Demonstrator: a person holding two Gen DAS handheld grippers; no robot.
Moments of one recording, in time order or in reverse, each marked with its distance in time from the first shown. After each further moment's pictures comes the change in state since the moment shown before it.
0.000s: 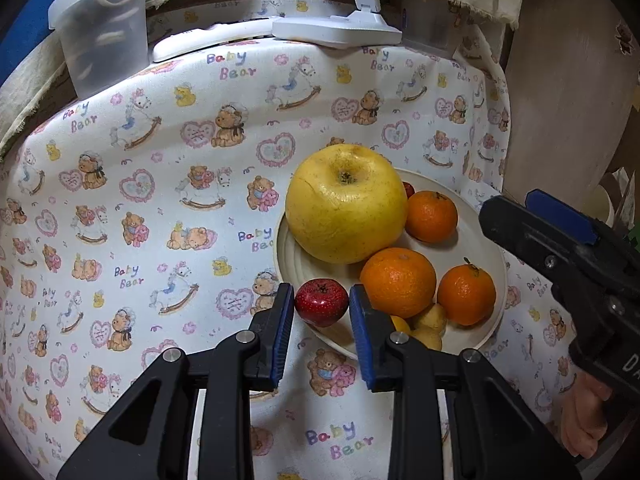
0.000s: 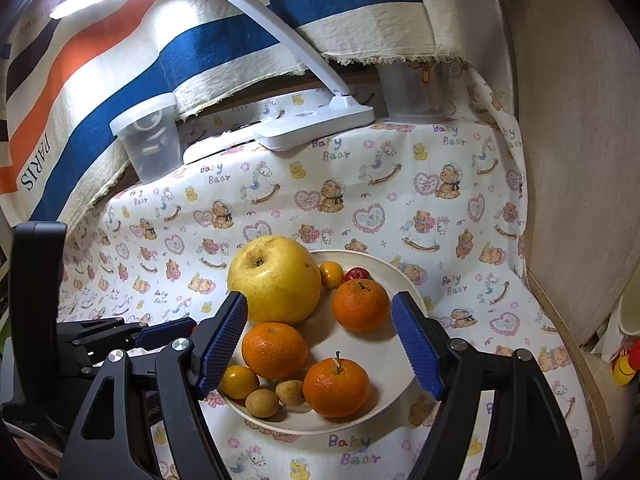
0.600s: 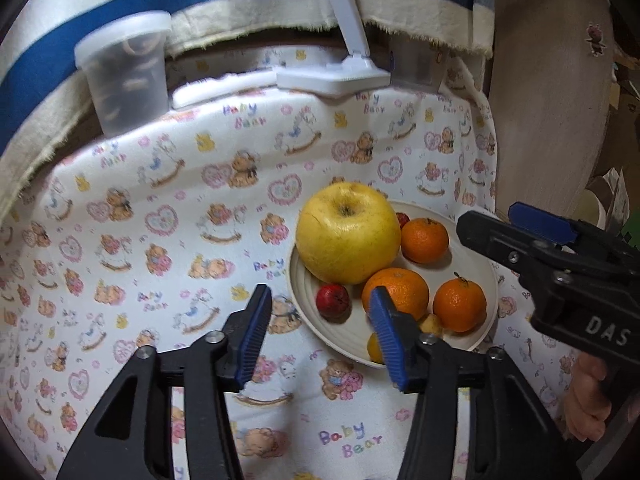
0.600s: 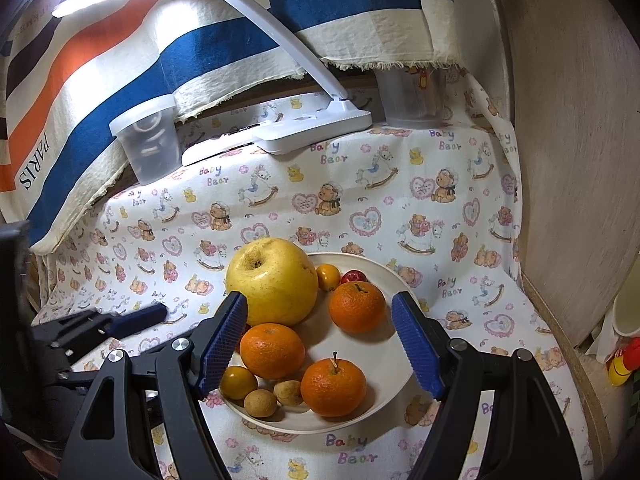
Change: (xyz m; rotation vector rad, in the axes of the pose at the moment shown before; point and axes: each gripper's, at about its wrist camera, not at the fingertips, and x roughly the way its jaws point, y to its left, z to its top) left arm -0.035 0.002 -0.011 0.051 -0.176 0.031; right arm -0.002 0.002 -0.001 -0.004 -0.010 -0.015
